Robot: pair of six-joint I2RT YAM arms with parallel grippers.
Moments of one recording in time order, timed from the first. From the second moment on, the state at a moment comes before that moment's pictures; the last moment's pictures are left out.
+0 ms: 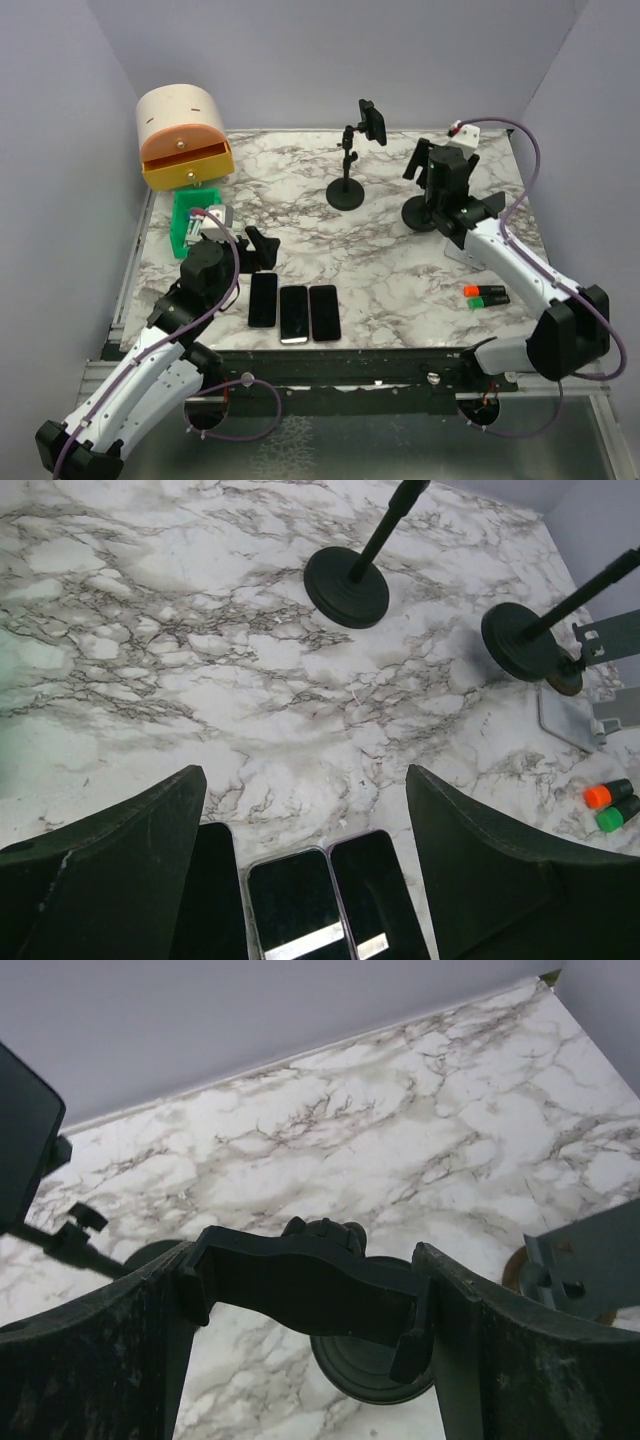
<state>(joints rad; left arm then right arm) -0.53 0.61 0.56 -0.20 -0.17 -0.49 0.44 1.31 1.06 -0.05 0.63 0.33</state>
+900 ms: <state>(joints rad) -0.53 0.94 0.58 0.12 -0.09 -0.47 0.08 1.74 1.37 0.05 0.49 0.28</state>
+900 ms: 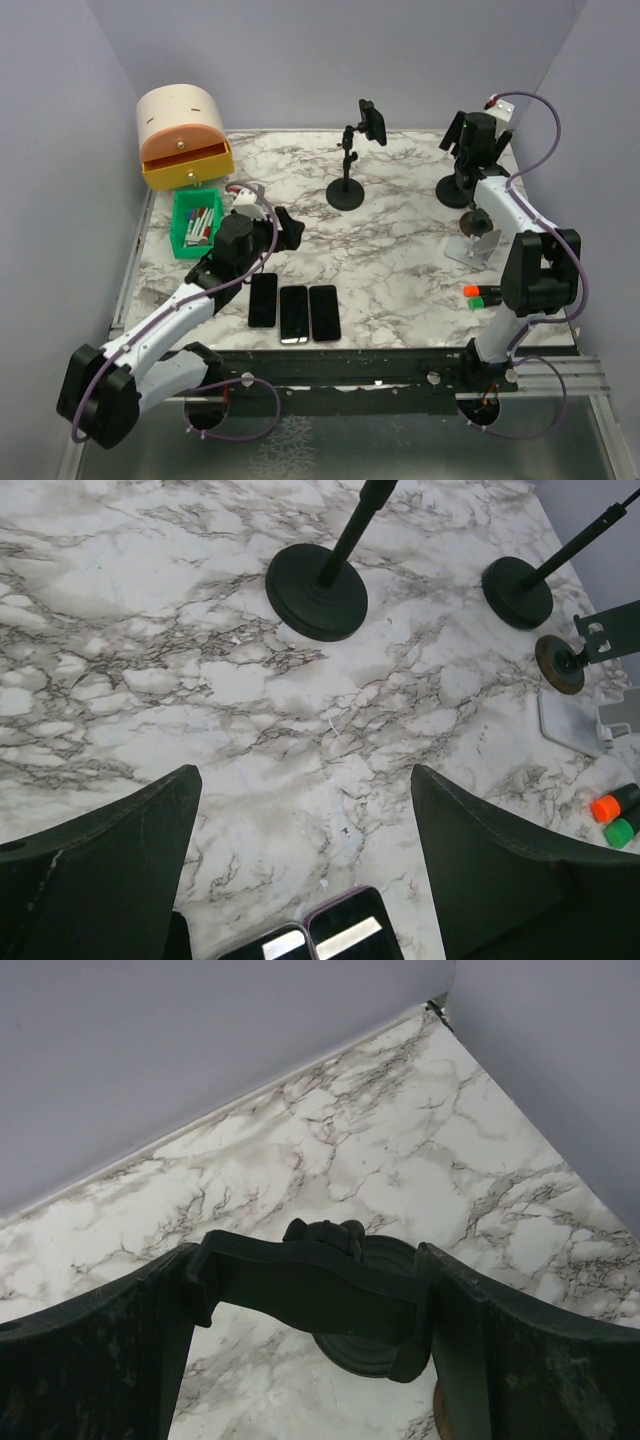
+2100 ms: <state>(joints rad) -0.36 1.89 1.33 0.58 0.58 -0.09 0.12 0.93 0.95 0.22 0.01 0.65</state>
